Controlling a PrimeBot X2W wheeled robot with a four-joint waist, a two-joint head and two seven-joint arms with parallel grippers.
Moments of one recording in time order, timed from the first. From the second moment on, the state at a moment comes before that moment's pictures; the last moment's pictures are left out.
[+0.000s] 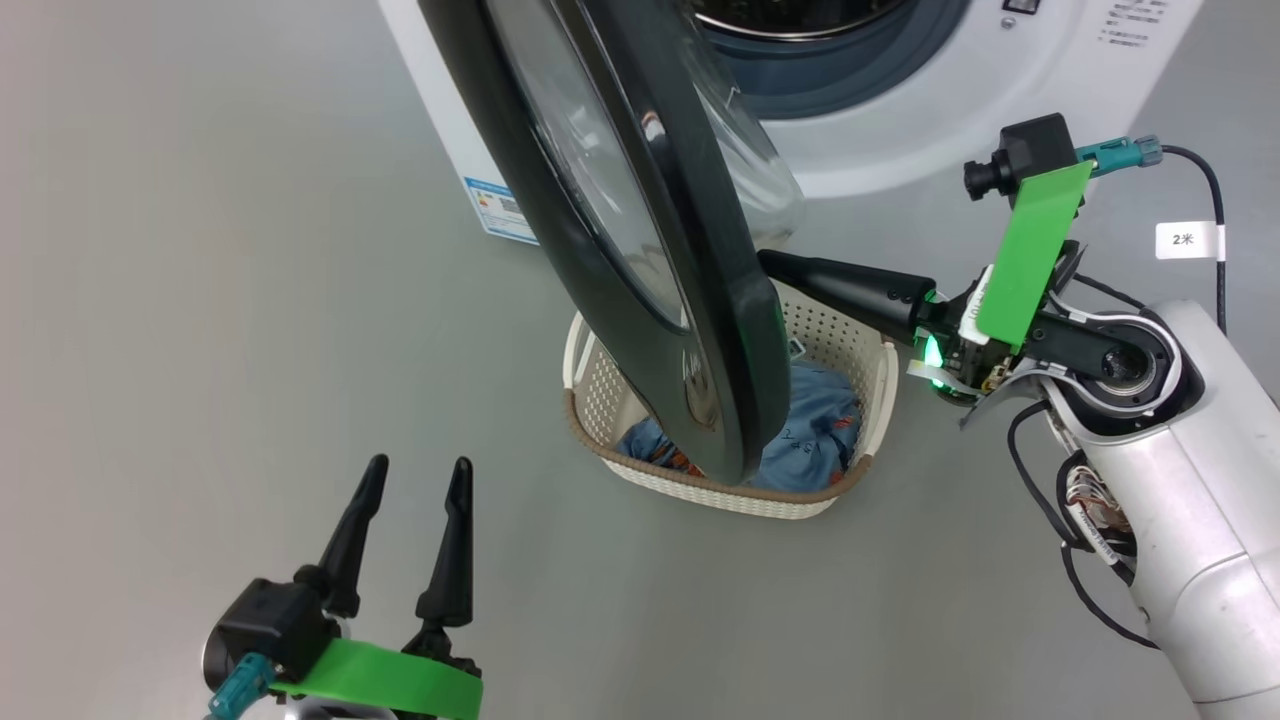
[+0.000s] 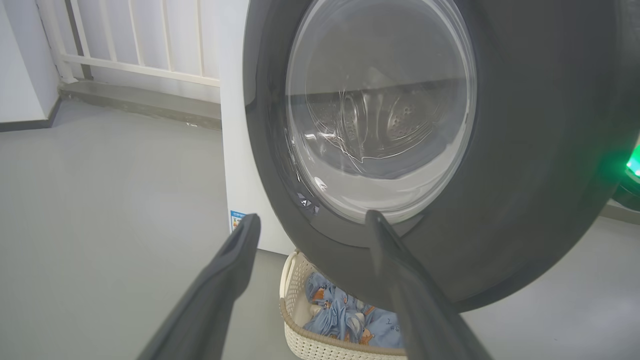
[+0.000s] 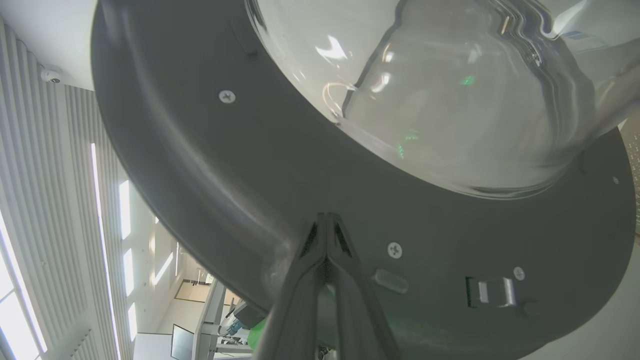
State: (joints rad) left arm -0.16 0.04 -0.18 0.23 -0.33 -0.13 -0.26; right arm -0.74 -0.21 0.32 0.38 1.62 0.12 0.81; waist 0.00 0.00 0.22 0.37
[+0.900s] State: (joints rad) left arm -0.14 0.04 -0.19 0.24 -0.34 -0.13 -0.26; right arm -0.70 -0.12 0.35 0.38 1.60 0.12 0.83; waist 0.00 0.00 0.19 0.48
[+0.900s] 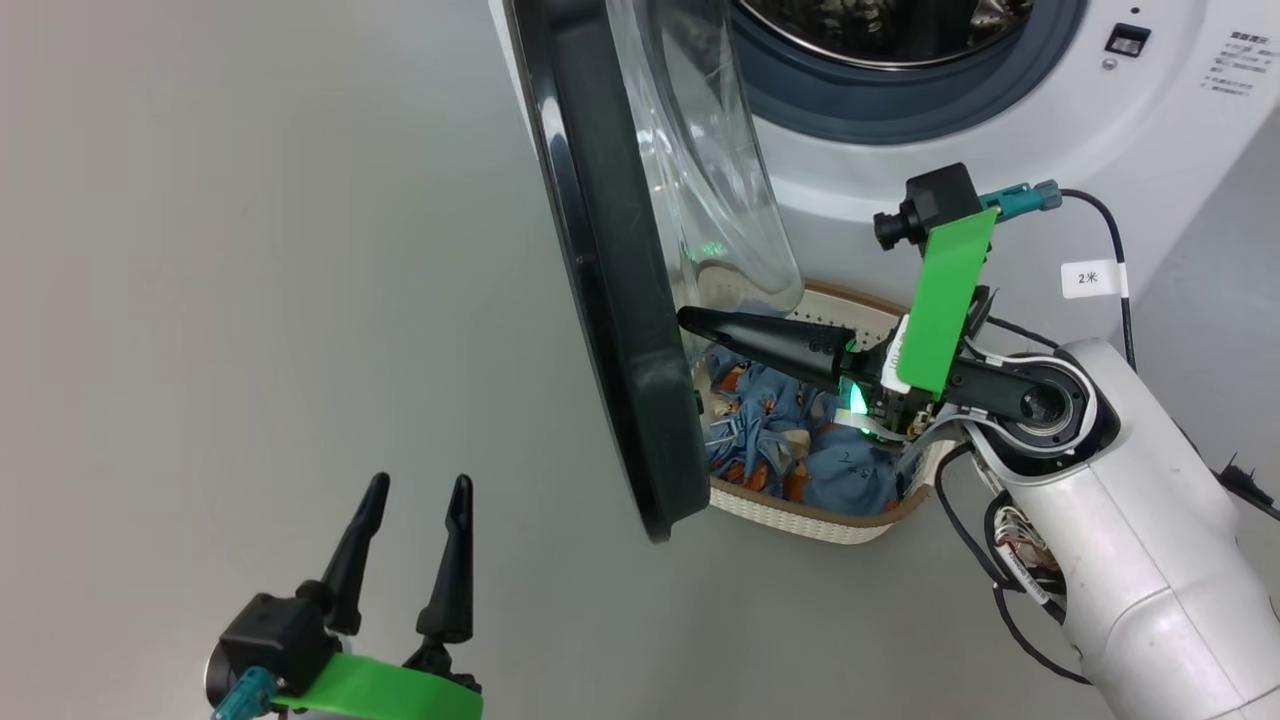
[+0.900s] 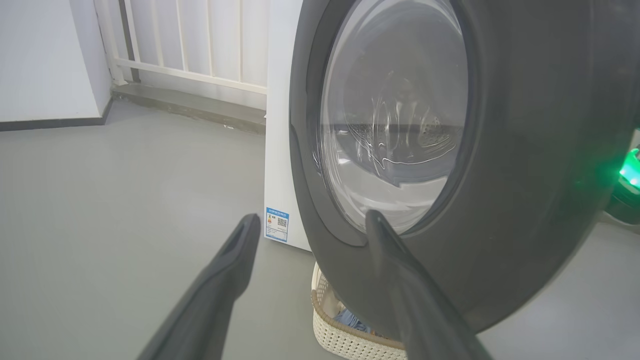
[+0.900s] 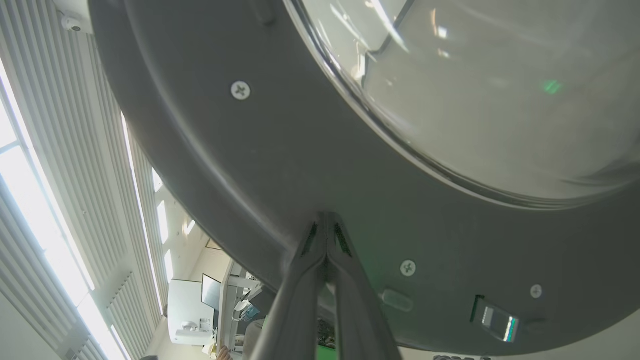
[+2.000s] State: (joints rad) left arm -0.08 0.12 -0.09 0.26 -0.34 -0.13 -0.26; right arm -0.43 -0.27 0.41 0.27 1.42 0.12 0.47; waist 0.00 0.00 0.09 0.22
